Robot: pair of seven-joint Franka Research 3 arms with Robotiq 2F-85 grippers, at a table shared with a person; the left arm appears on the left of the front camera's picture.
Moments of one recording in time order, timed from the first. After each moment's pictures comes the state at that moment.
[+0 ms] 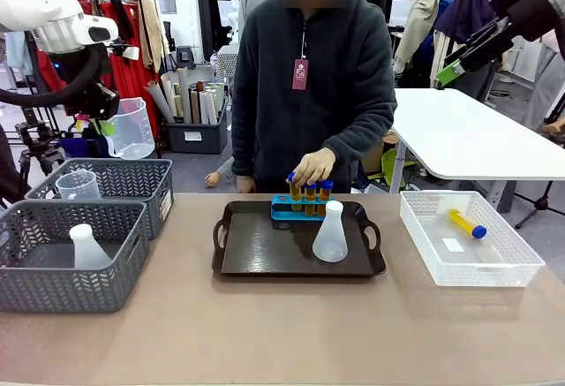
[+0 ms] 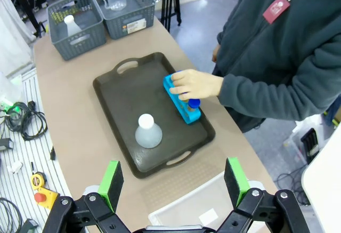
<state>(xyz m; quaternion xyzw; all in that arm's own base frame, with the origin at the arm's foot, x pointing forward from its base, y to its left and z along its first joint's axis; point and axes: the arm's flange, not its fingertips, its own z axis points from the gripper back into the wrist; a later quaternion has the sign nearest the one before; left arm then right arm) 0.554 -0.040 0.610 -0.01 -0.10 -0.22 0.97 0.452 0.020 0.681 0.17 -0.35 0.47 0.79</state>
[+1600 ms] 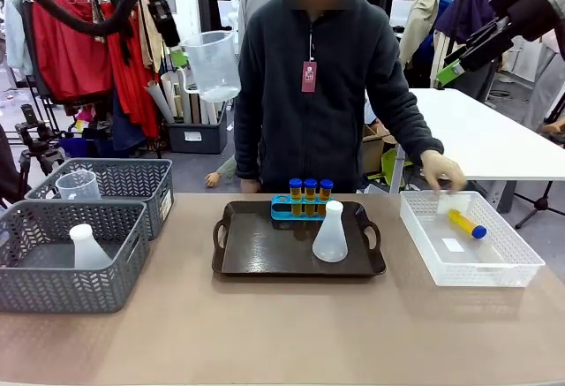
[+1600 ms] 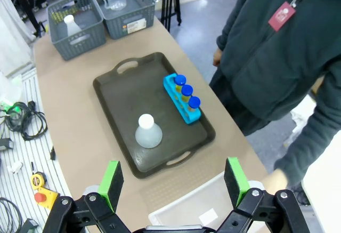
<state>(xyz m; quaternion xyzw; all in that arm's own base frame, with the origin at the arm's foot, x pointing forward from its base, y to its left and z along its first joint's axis) 0.557 -0.197 0.747 -0.04 -0.13 -0.60 0.79 0.452 0.020 0.681 0.17 -0.35 0.47 0.79</state>
